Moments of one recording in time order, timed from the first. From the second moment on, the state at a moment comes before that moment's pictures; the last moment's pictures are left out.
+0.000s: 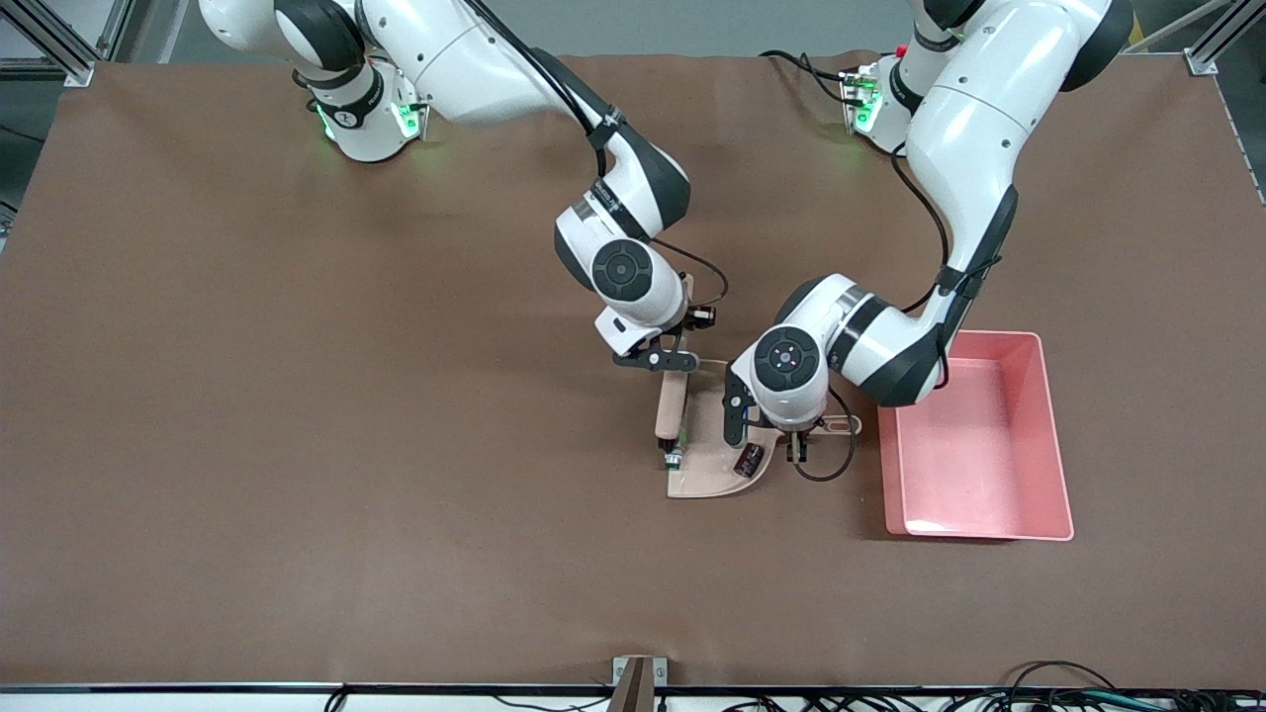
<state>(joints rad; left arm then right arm) -0.26 0.77 -0.32 -1.47 0.48 2.03 0.90 0.84 0.84 -0.02 -1.31 0.41 2.16 0.76</state>
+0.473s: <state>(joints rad) -0.26 0.77 -0.32 -1.47 0.48 2.02 0.90 0.86 0.84 -0.01 -1.27 0.42 2.16 0.77</state>
